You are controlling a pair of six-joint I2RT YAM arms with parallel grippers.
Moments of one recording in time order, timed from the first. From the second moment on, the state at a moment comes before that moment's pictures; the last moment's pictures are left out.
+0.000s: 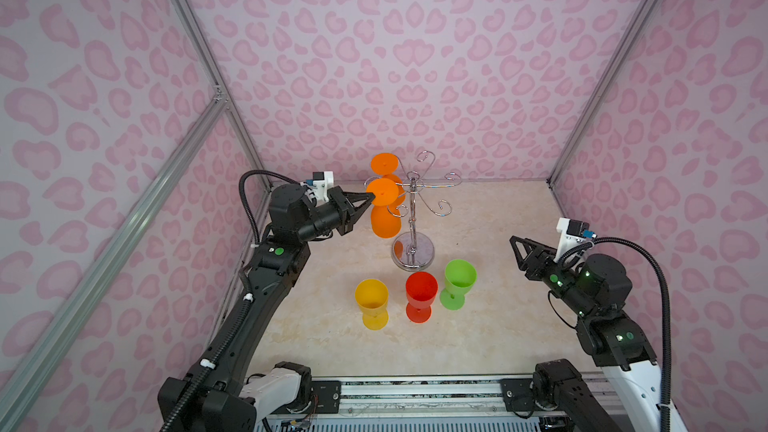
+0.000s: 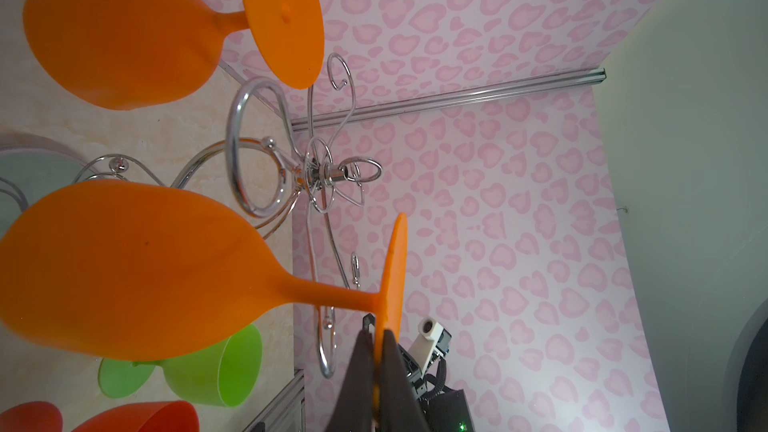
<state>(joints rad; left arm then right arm) -0.22 1.14 1.11 -0.07 0.73 -1.33 0.16 0.58 0.76 -0.38 -0.24 0.57</state>
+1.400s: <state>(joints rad) -0.22 1.11 1.55 -0.05 0.86 -1.35 0.16 0.66 0.79 -0.08 -0.45 0.74</state>
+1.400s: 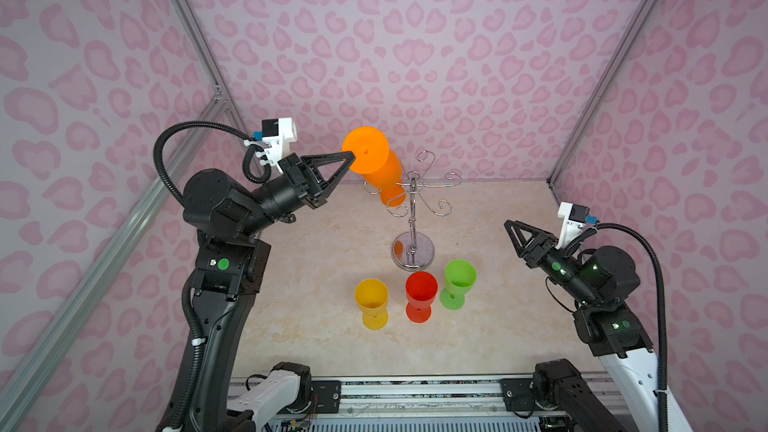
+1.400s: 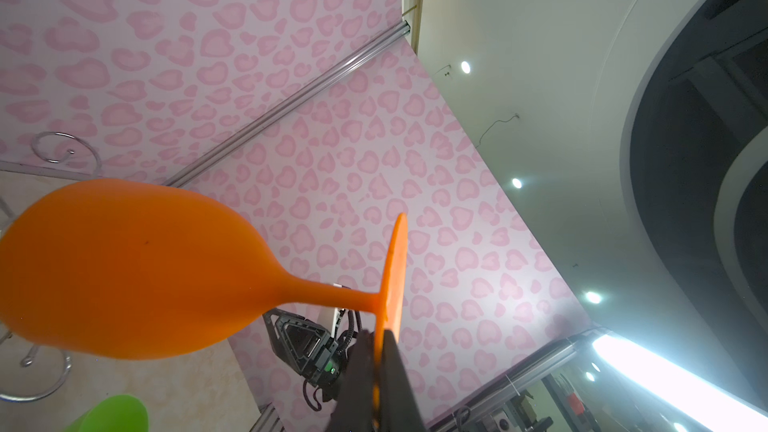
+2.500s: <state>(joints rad) -0.57 1.44 1.29 1.01 0.70 -1.82 0.14 1.06 0.80 1.01 -0.64 1.18</state>
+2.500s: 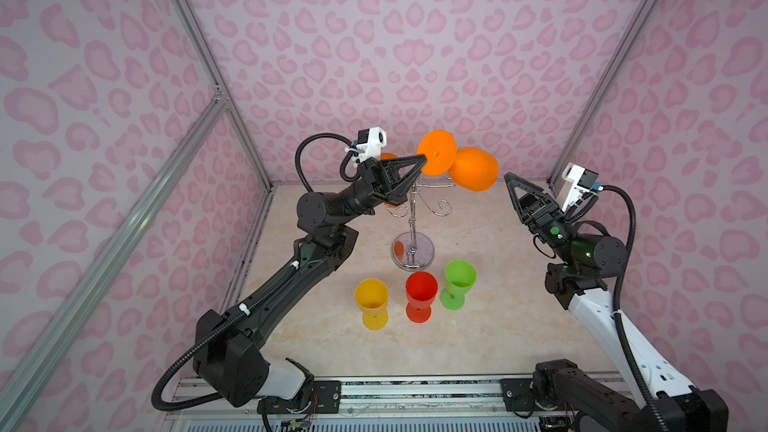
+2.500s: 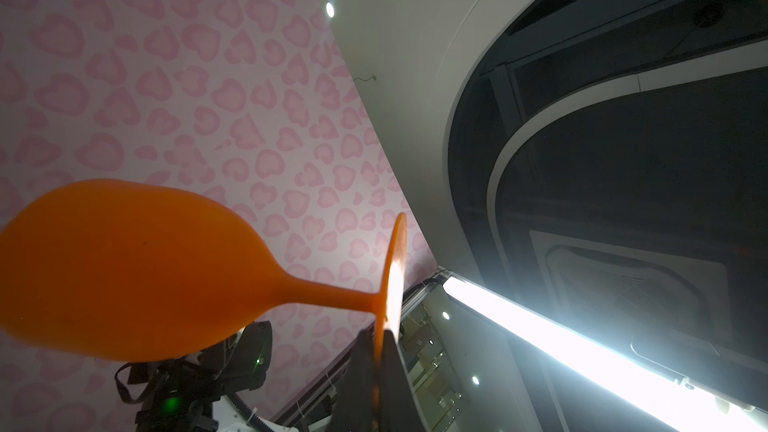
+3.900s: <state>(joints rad) -0.60 1.62 1.36 1.24 0.63 -2.03 0.18 1.20 0.84 1.45 -0.78 1.44</state>
